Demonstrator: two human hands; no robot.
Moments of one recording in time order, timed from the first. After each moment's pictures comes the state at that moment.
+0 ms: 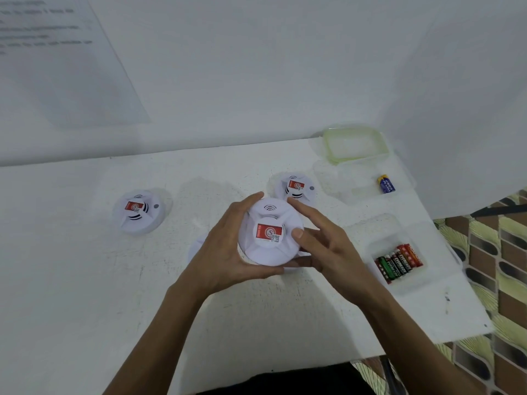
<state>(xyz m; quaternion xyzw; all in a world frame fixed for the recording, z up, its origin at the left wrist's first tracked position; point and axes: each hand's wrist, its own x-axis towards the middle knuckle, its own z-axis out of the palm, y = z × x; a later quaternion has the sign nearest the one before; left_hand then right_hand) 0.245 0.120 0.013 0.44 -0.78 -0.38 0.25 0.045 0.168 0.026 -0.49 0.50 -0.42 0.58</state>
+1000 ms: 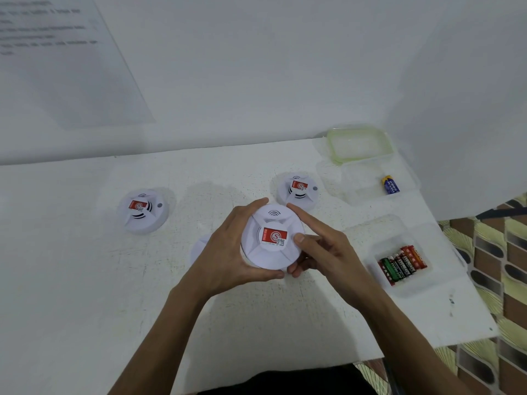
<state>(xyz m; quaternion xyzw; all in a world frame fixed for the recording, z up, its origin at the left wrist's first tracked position) 0.247 0.118 0.000 0.41 -0.76 -0.46 0.20 0.043 0.169 0.013 -0.50 0.51 -0.42 0.56</state>
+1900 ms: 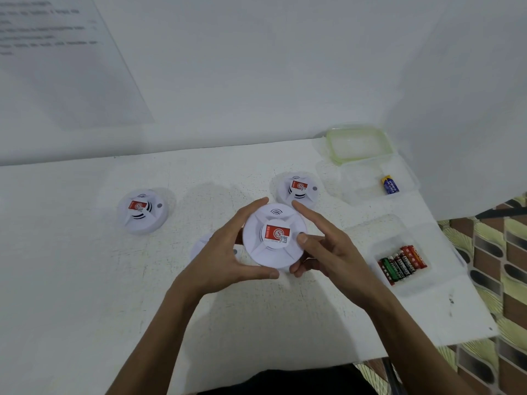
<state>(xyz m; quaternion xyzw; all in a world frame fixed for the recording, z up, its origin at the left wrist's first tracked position) 0.253 0.119 0.001 0.42 -0.73 -0.48 0.24 0.038 0.170 0.019 -0.50 0.51 -0.40 0.58</state>
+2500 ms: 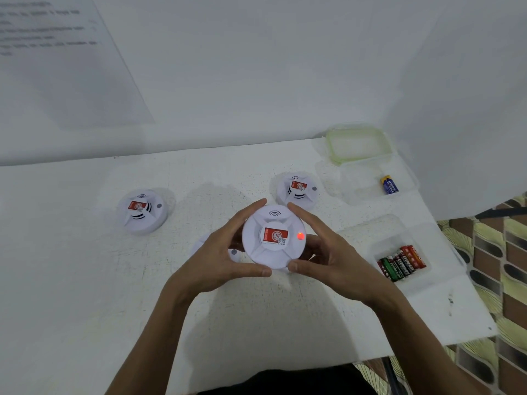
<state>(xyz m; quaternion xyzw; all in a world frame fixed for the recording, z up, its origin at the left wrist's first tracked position) 0.265 0.112 -0.021 0.44 -0.70 -0.52 0.21 0.030 0.167 0.020 -0.61 0.51 -0.29 0.54</state>
